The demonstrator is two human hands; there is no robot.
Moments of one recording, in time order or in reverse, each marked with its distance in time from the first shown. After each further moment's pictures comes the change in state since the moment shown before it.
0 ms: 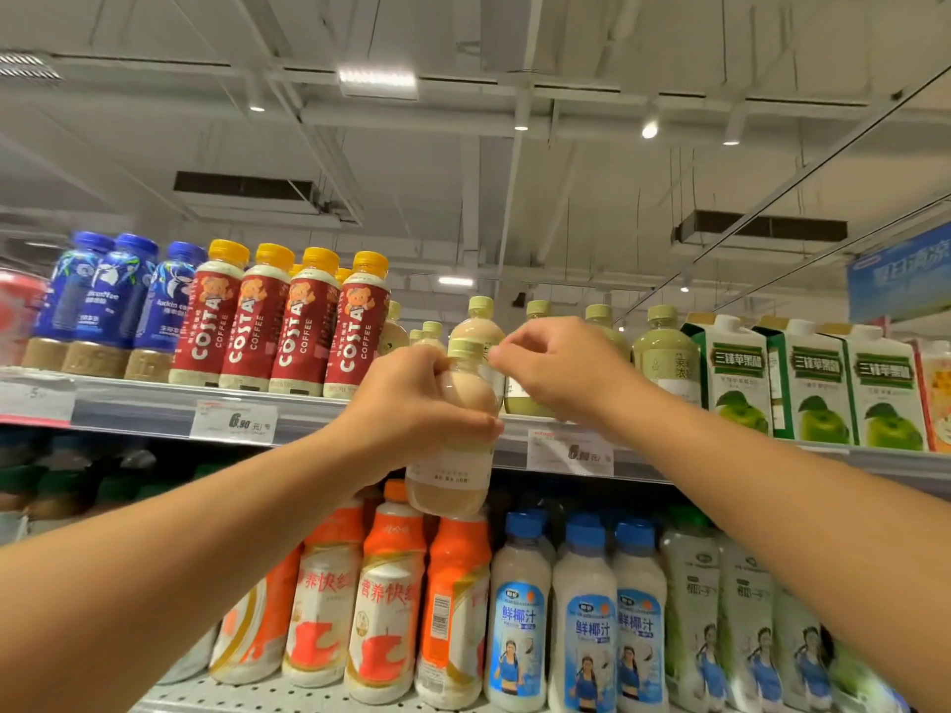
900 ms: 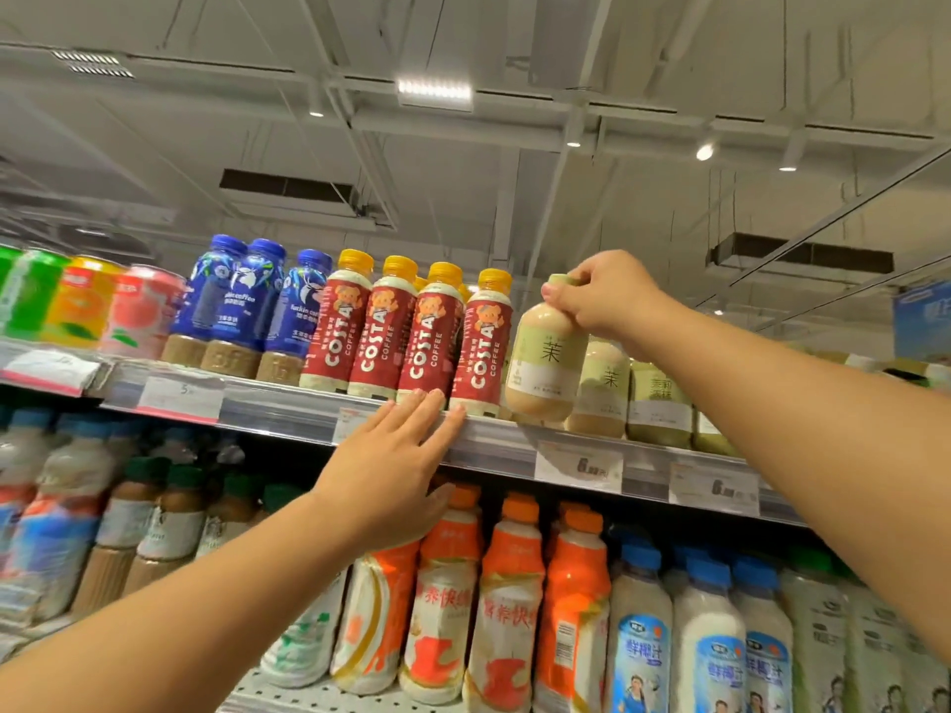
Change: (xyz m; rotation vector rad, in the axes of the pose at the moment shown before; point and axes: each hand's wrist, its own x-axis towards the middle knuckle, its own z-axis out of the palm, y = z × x) left_hand -0.025 -0.146 -0.081 0.939 -0.094 0.320; right_hand 0.102 -0.083 0.046 -0.001 0.124 0.136
